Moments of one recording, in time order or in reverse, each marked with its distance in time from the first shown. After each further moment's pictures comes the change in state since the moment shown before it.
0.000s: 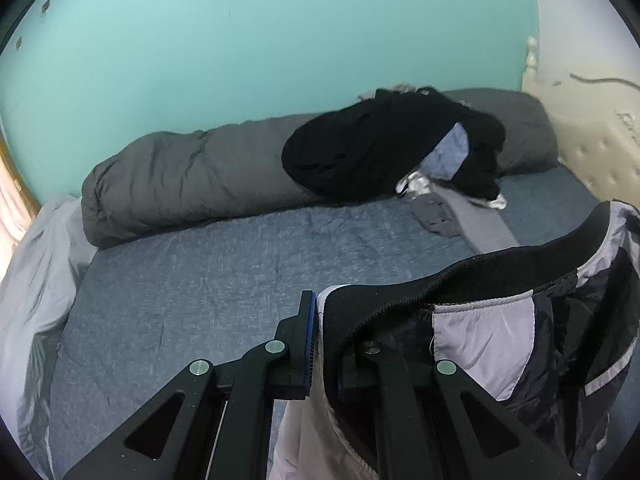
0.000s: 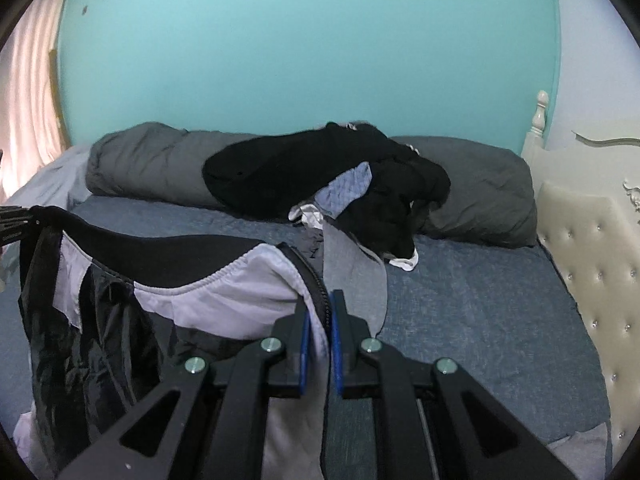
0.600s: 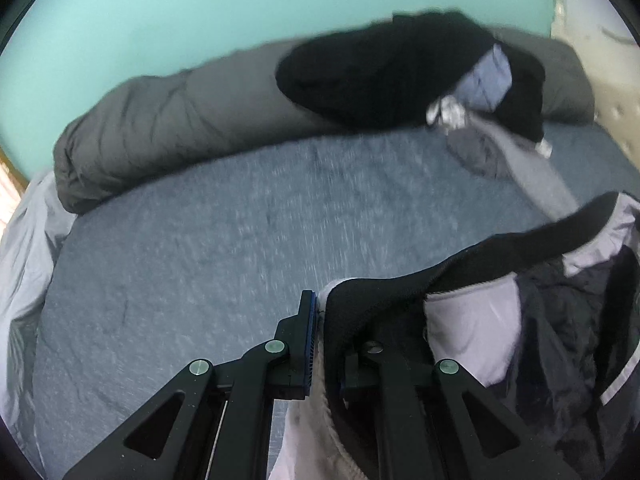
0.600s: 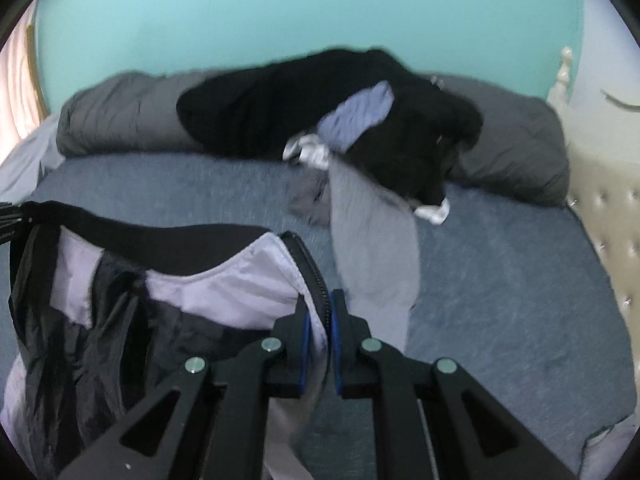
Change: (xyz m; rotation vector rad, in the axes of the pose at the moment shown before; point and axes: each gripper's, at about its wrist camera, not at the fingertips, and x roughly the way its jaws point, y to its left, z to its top) left arm 0.155 -0.006 -0.057 0.019 0.177 0.033; right arm 0.157 0.025 -0.049 -0.016 0.171 -0.001
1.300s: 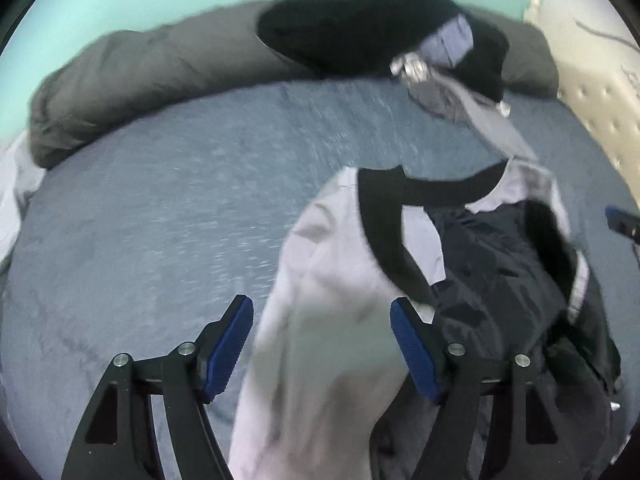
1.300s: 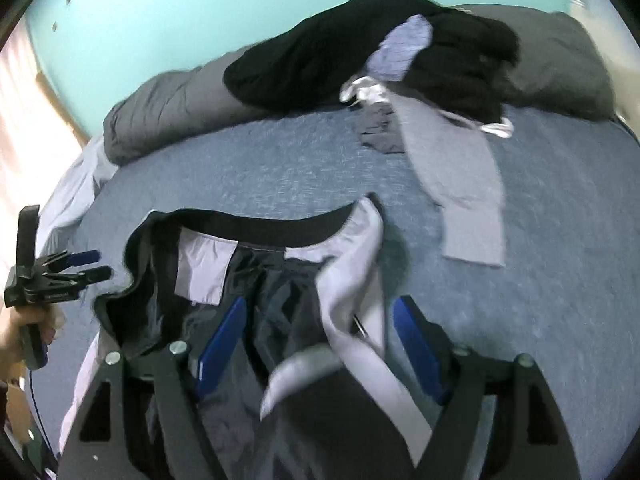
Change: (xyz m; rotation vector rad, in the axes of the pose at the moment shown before) left arm -0.047 0.029 -0.112 -0.027 0.024 -0.169; right arm -0.036 0.010 -0.071 0.199 0.077 0.267
